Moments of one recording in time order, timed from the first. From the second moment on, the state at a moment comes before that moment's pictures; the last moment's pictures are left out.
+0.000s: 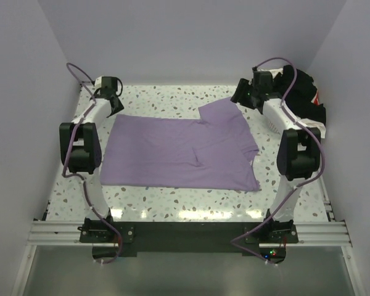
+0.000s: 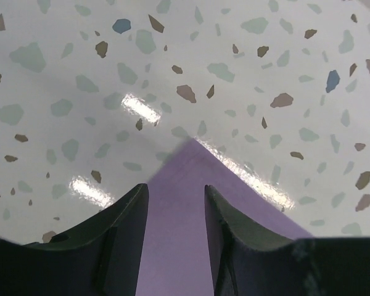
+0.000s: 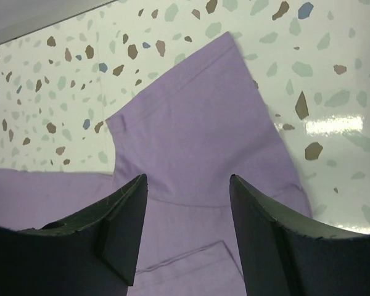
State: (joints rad) left arm 0.00 2.02 1.58 -0.41 -0.35 -0.51; right arm 0.10 1.93 1.58 -0.30 -0.09 0.42
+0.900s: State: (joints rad) left arm -0.06 2.33 1.82 -0.43 -0.47 -0.44; right arm 0.10 2.23 1.81 -0.28 -0.09 0.30
